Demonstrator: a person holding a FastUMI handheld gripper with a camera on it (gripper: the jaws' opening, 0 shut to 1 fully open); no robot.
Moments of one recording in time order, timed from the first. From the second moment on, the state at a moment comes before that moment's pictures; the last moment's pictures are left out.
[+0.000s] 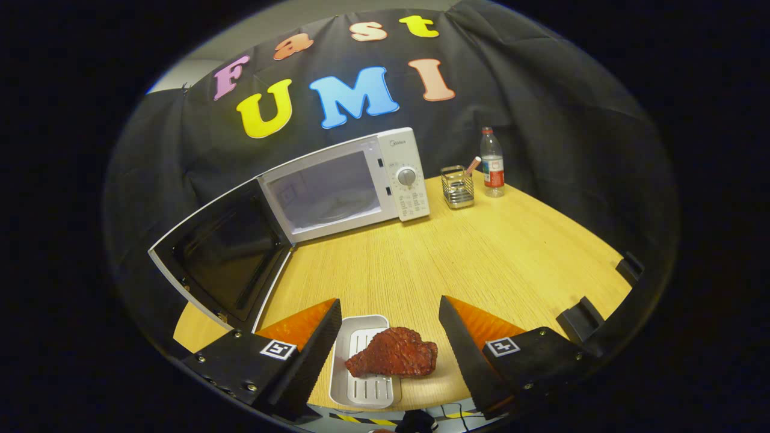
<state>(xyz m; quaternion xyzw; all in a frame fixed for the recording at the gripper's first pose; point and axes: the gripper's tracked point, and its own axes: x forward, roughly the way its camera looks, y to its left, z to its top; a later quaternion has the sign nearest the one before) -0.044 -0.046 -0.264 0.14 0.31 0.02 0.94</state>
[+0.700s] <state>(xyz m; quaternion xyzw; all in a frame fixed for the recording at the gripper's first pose) -0.077 -0.037 -0.313 0.24 0.39 0.05 0.89</state>
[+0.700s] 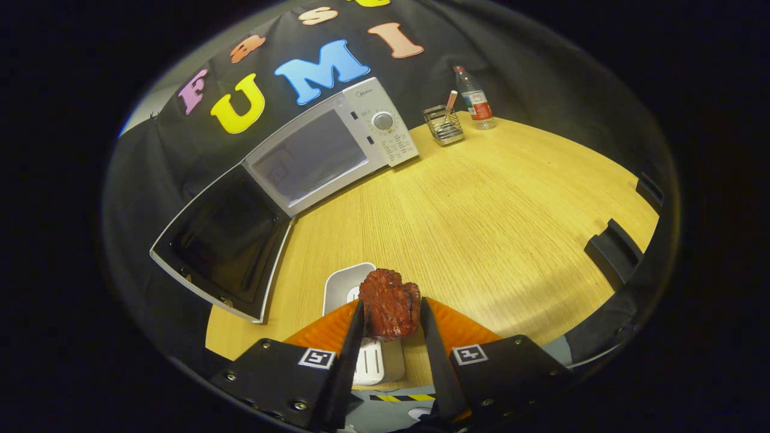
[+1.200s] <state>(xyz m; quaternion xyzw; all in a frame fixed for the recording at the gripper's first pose) -0.071 -0.027 -0.291 0.31 0.39 0.07 0.87</state>
